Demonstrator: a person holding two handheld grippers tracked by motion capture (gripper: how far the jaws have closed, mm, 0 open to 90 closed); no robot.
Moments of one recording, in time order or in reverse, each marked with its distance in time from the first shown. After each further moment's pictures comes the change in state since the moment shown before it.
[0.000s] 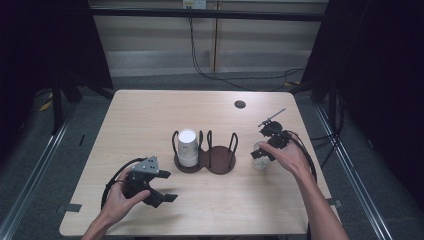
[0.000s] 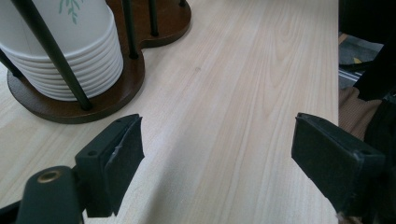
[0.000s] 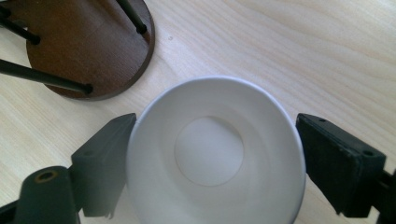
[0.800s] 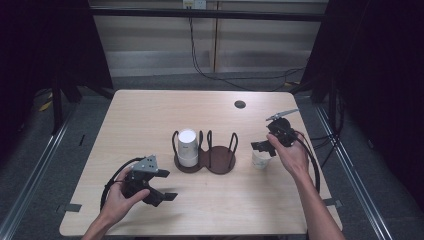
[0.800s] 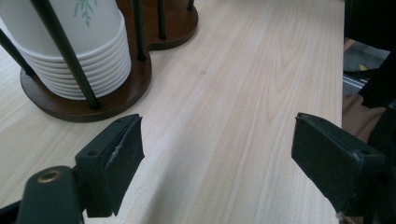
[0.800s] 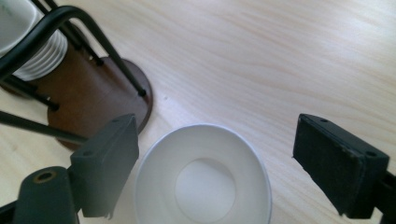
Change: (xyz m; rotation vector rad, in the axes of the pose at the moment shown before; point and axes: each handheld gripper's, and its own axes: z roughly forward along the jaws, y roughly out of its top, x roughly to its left) left arm 0.000 0.000 -0.003 -0.016 0.027 -0.024; right arm 0.001 -0.008 -0.020 -0.264 -0.043 0.070
